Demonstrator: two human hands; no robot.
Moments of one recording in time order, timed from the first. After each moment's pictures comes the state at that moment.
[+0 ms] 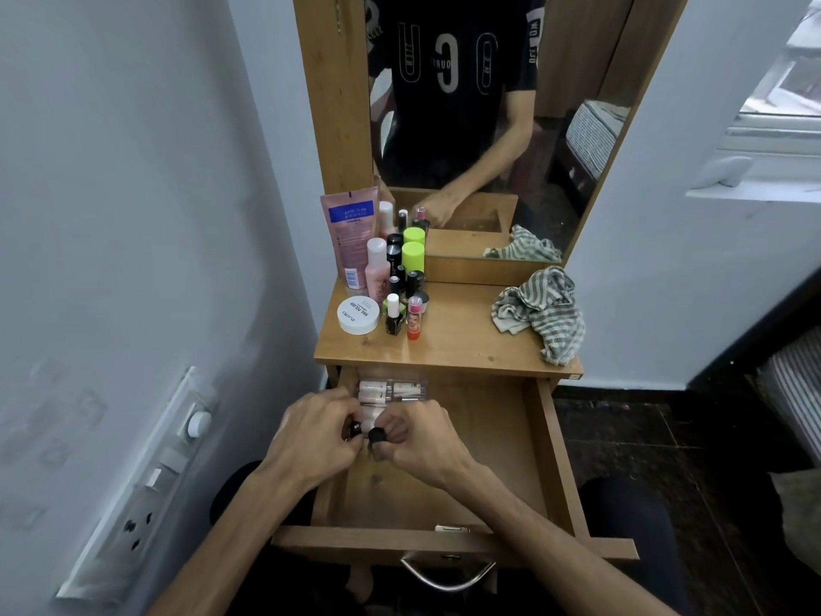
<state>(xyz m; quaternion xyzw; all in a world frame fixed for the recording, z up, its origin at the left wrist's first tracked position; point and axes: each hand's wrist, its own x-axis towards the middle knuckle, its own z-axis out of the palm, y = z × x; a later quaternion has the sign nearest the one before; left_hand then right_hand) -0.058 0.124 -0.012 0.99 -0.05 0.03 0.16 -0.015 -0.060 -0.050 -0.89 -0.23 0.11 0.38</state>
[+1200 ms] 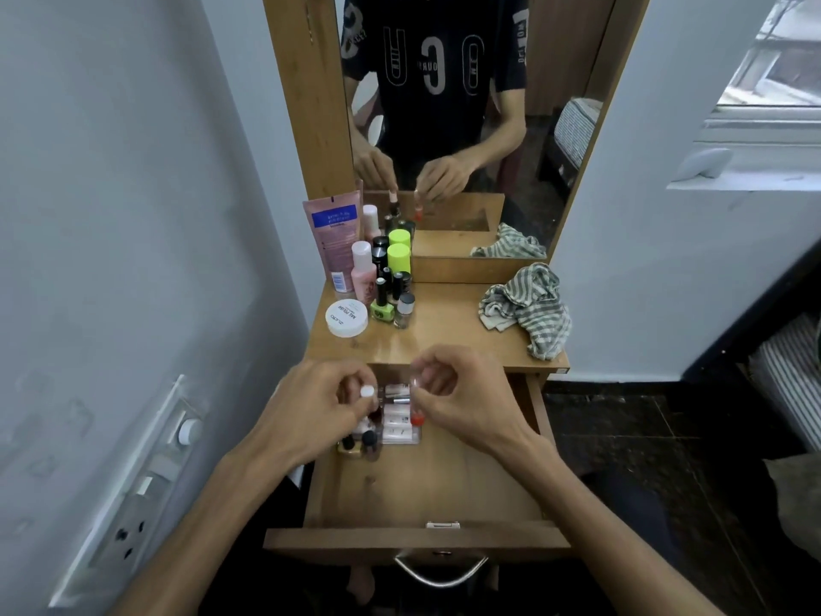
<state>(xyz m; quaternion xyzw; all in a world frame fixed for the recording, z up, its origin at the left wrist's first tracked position) -0.057 0.106 0.061 0.95 -0.05 0.05 0.29 -0.011 -0.116 0.038 -0.87 -0.22 -0.03 0.43</state>
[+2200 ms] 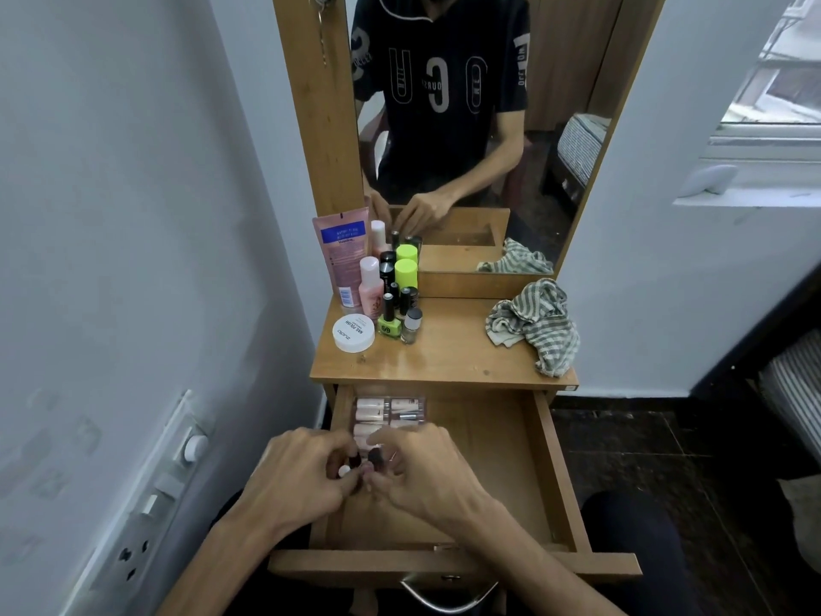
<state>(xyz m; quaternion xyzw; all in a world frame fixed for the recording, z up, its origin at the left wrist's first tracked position) -0.085 0.132 0.004 0.98 -0.07 0.04 0.17 -0.045 -0.069 -0.008 -0.90 -0.31 0.01 0.31</state>
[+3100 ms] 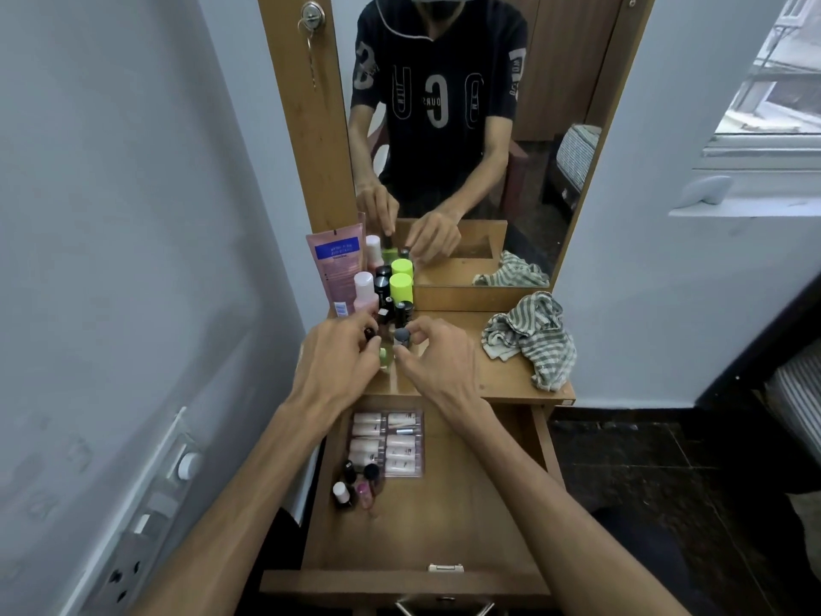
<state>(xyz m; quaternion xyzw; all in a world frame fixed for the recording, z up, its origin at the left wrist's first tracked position) 0.025 0.088 0.075 0.95 0.00 0.22 0.23 0.072 -0.065 0.031 -0.91 -0.12 -0.16 0.36</state>
